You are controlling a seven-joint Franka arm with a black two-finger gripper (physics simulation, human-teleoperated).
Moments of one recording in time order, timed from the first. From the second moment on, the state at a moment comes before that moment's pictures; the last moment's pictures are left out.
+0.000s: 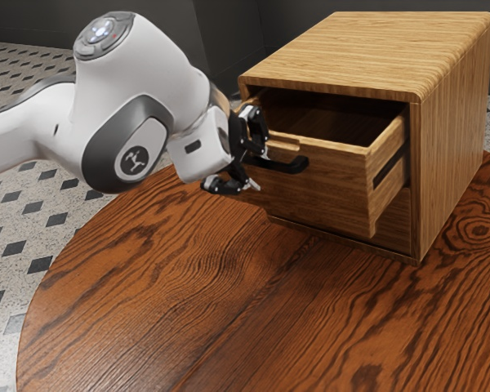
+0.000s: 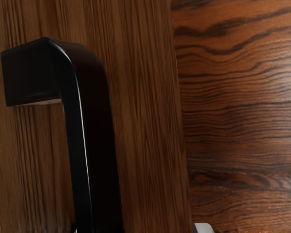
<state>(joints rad) 0.13 -0.13 -0.22 -1.83 0.08 2.28 1.50</state>
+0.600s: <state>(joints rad) 0.14 -0.28 -0.21 -1.99 0.08 2.31 1.48</state>
